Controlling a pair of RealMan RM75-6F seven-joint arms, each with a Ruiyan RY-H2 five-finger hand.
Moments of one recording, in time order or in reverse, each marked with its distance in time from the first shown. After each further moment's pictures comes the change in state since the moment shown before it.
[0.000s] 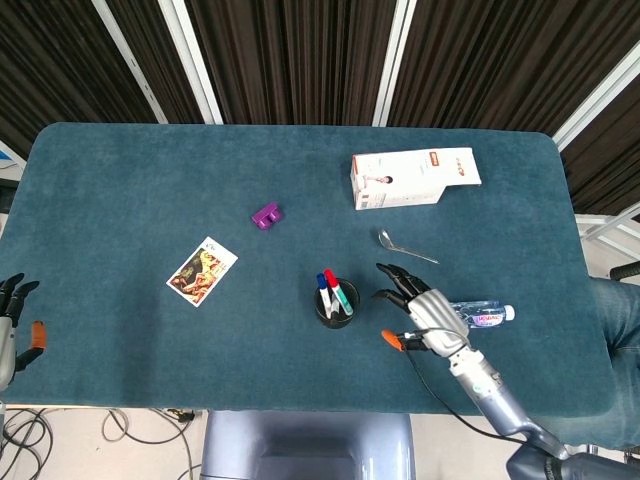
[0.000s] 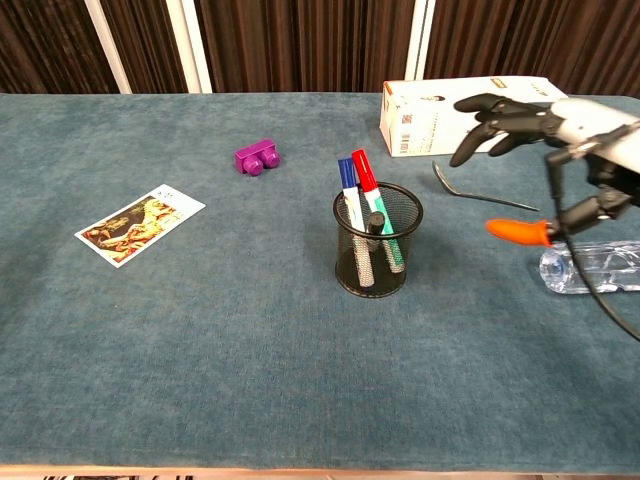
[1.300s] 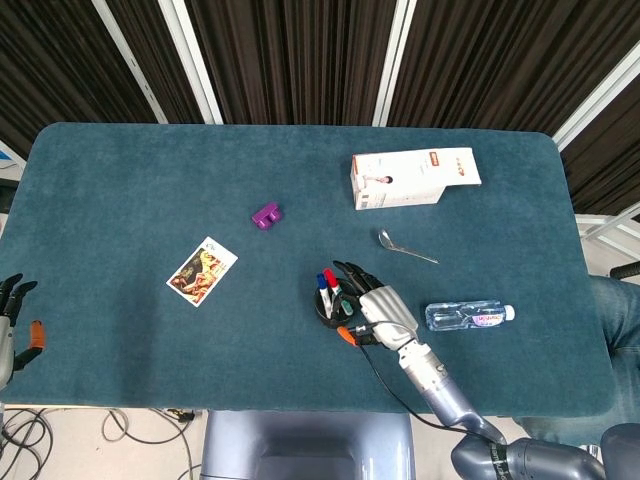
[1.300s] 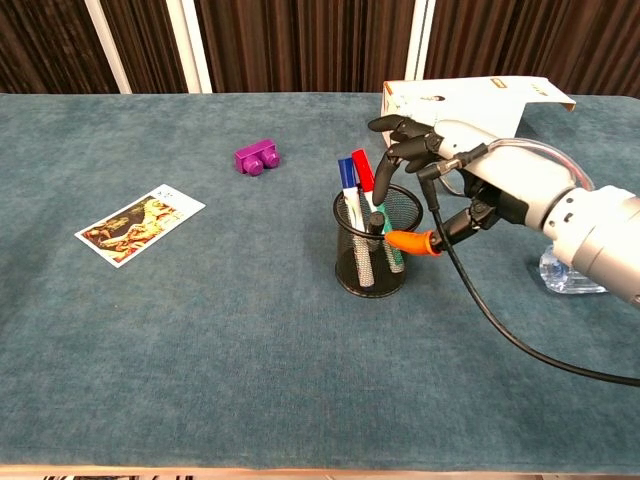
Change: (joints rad) left arm -0.001 0.005 -0.004 -0.007 -0.020 -0.011 -0.011; right arm 0.096 -0.191 0.051 -0.023 0.180 -0.084 -0.201
